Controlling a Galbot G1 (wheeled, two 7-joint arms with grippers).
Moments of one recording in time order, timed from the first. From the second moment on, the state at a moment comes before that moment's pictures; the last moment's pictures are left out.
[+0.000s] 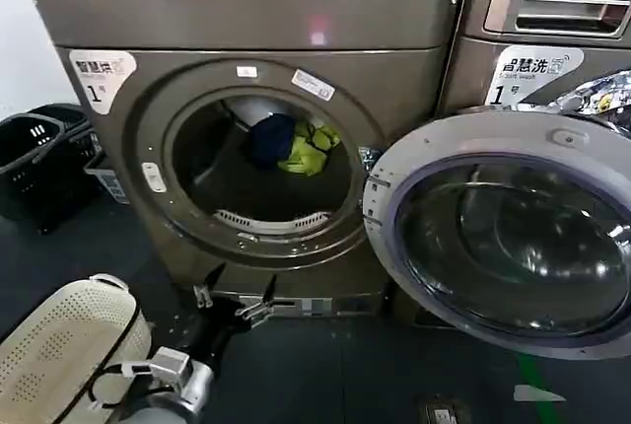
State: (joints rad) left arm 1.52 -1.43 -0.46 -2.30 -0.01 0.37 0.11; right arm -1.43 0.83 2.36 1.75 0.23 -0.11 -0.28
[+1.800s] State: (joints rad) left arm 1.51 -1.45 -0.45 -2.29 0.00 0.34 0.12; right arm -1.43 0.82 2.37 1.75 0.24 -0.11 -0.28
